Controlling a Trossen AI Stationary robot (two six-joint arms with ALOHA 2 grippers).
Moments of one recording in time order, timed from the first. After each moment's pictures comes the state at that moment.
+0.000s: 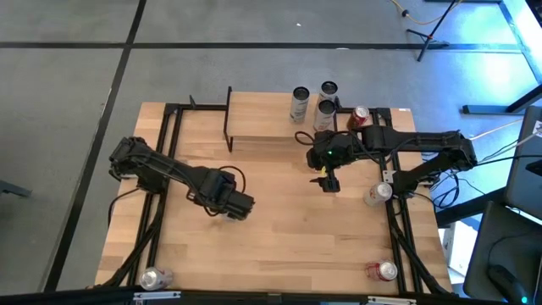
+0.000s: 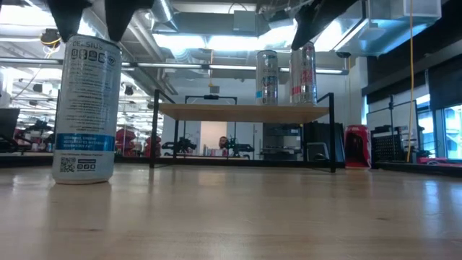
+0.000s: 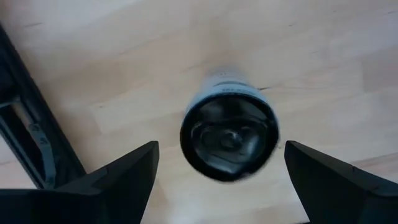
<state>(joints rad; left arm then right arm) -0.34 1.73 1.60 -1.48 -0.02 -1.62 0.00 1.41 1.41 -0.97 -0.02 -0.15</state>
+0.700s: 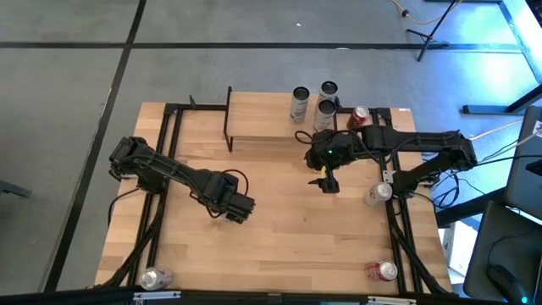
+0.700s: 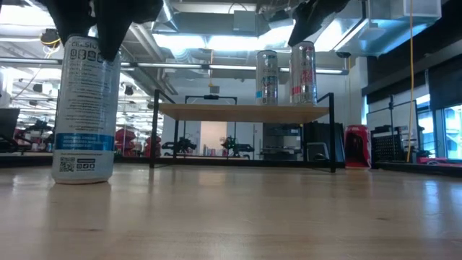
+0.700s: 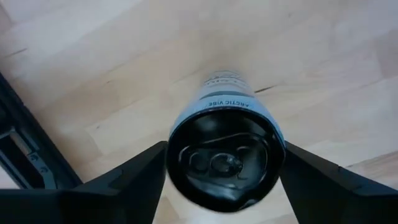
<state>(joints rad) -0.33 1.73 1.52 -1.42 -0.03 -1.49 0.00 1.41 1.41 -0.93 -0.07 -0.15</state>
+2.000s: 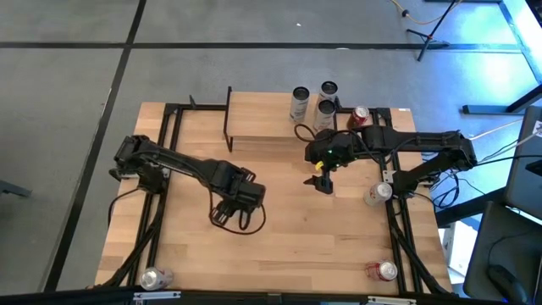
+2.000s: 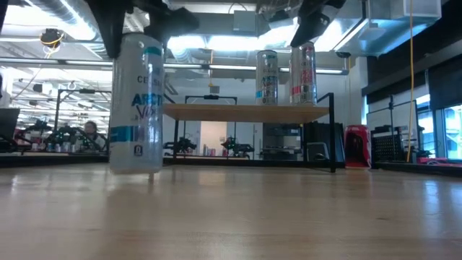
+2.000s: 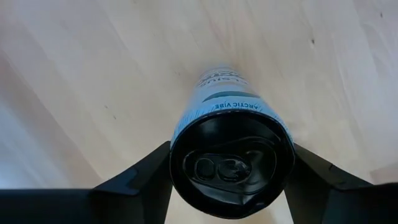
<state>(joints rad) -0.24 1.76 1.58 -1.29 -0.05 0.26 0.00 1.41 1.41 -0.91 -0.08 0.14</state>
